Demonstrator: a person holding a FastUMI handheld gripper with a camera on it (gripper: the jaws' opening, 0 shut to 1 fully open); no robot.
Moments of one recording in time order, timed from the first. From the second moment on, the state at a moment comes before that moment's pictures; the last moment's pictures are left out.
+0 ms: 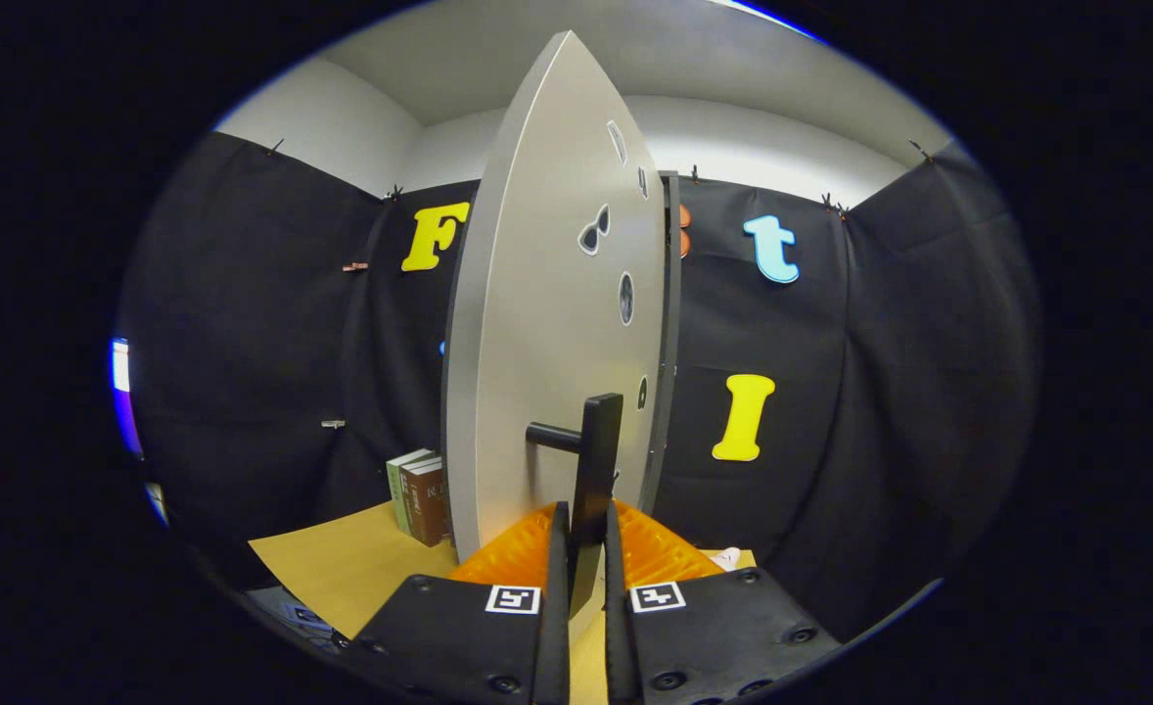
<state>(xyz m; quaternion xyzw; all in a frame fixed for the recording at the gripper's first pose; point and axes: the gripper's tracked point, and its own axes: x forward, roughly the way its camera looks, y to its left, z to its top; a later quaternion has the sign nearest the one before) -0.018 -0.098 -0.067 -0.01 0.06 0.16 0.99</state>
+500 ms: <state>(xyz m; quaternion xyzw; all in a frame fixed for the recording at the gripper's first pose) -0.023 -0.127 -0.069 0.00 0.06 0.13 0.99</state>
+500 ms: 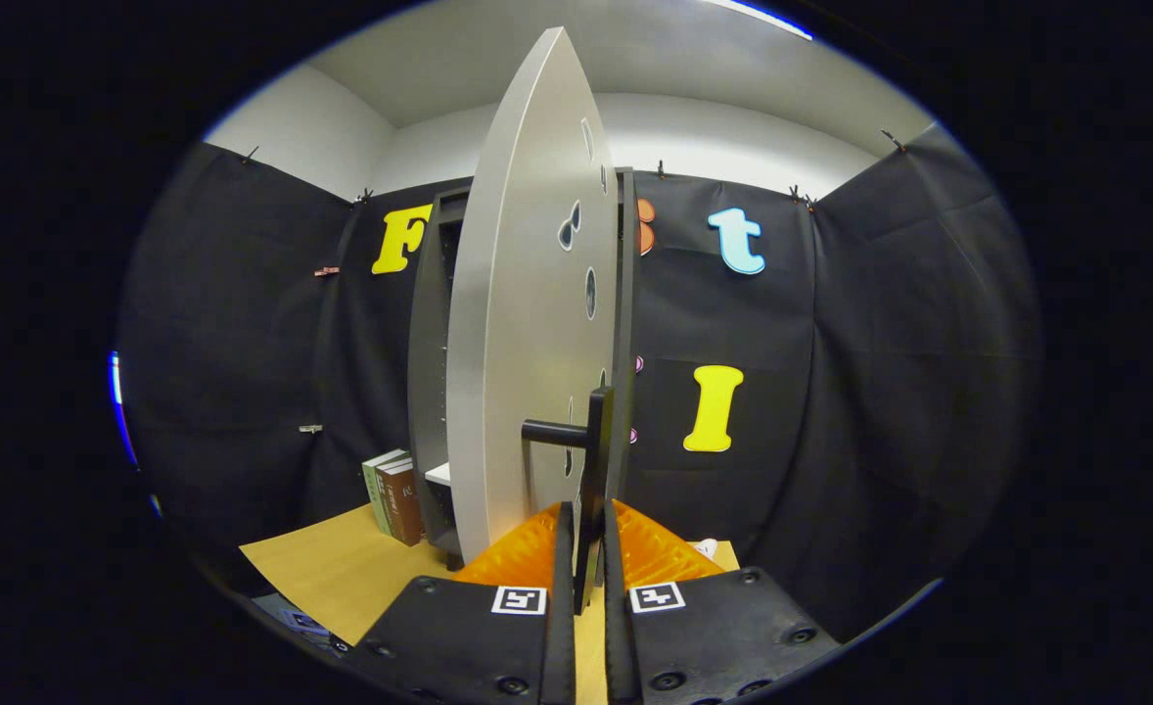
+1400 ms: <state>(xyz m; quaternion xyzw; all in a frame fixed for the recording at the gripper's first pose) -0.074 -0.026 -0.094 -0.07 0.06 0.03 1.00</state>
